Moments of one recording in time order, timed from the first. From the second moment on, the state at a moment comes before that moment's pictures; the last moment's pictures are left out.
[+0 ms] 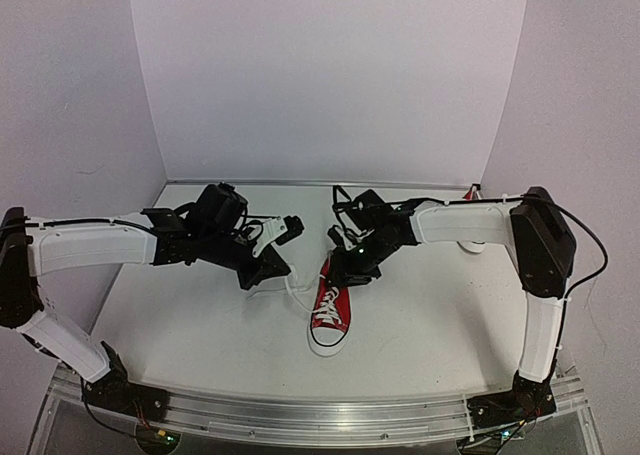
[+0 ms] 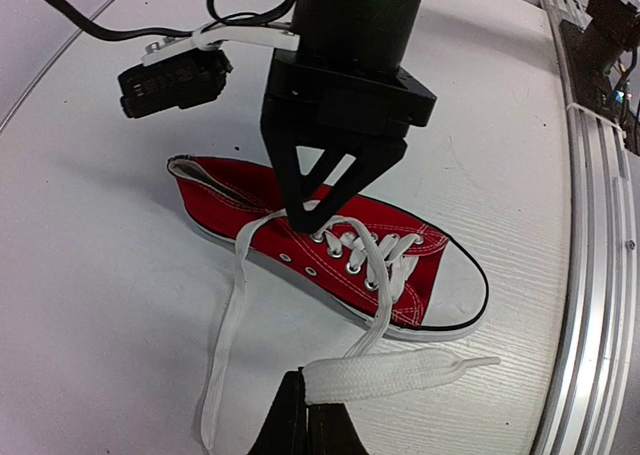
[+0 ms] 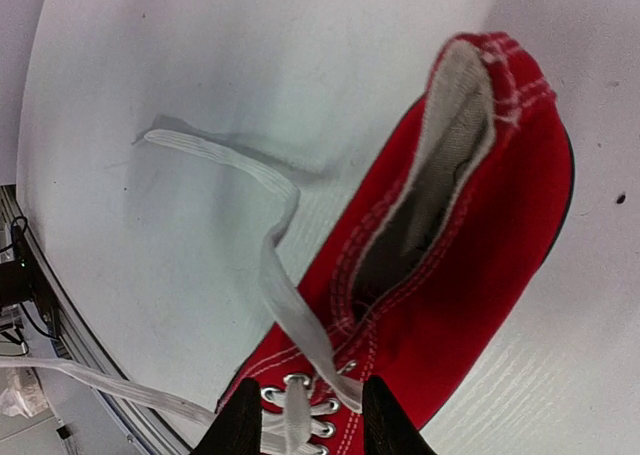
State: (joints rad) left arm -0.84 1.45 1.00 -0.27 0.31 0.27; right arm 0.77 1.99 1.44 -0.53 -0.37 0.48
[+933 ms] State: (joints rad) left arm -0.78 1.67 1.16 -0.23 0.29 0.11; right arm 0.75 1.99 1.40 -0.47 -0.47 0.42
